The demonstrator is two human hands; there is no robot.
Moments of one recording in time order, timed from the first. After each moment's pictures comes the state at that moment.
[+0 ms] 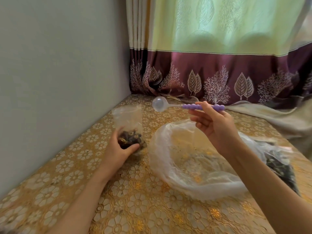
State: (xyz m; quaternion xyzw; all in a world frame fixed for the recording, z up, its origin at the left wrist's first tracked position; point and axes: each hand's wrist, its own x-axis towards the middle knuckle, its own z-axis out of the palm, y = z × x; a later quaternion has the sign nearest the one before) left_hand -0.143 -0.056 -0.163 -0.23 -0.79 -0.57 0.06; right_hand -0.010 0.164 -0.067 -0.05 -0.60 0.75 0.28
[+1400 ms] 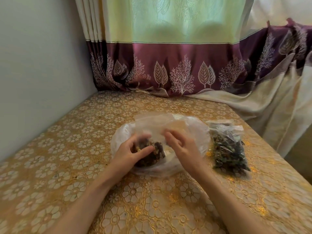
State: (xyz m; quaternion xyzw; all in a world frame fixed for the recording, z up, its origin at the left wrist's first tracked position) left_hand -0.066 0.028 -0.160 -0.39 -0.70 -0.58 -0.16; right_hand 0.038 0.177 -0.157 -0.07 -0.78 0.55 0.30
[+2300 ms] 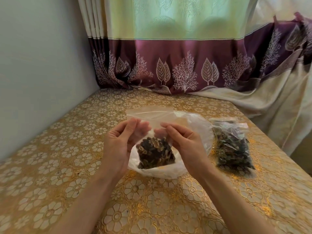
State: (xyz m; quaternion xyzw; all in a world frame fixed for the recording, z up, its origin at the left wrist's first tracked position) left_hand -0.047 0.028 -0.132 -0.25 -0.46 -0.84 -0.14; right_hand 0.045 0.159 -0.136 -0.05 -0.62 0.73 0.29
